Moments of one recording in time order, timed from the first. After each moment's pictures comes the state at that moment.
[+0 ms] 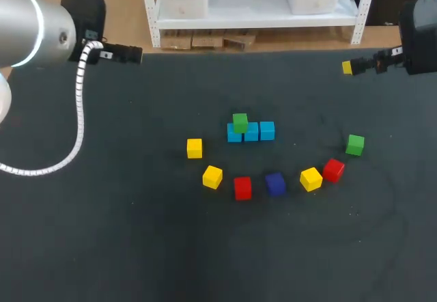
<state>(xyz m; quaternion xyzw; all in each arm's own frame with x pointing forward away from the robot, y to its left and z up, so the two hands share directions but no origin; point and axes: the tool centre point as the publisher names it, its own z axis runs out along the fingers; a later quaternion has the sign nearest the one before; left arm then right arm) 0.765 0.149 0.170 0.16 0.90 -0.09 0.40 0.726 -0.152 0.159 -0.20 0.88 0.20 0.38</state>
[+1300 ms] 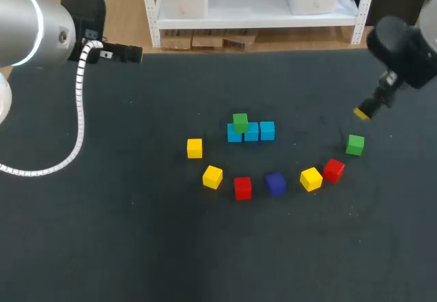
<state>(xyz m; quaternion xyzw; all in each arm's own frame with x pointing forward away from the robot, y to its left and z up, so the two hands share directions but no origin) 0.765 0.149 0.171 0.16 0.90 -0.09 0.40 0.656 -0.172 0.122 -0.44 0.88 0.04 0.19</state>
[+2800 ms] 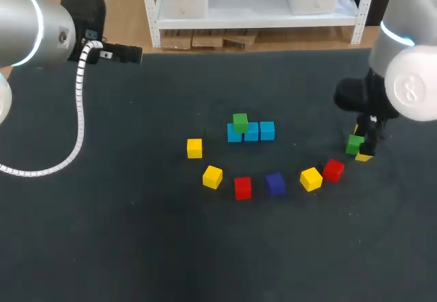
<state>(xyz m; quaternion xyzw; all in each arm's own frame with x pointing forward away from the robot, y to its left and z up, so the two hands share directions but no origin) 0.765 0.148 0.171 0.16 0.90 -0.09 0.40 0.655 -0.180 0.000 -0.63 0.77 0.06 0.00</state>
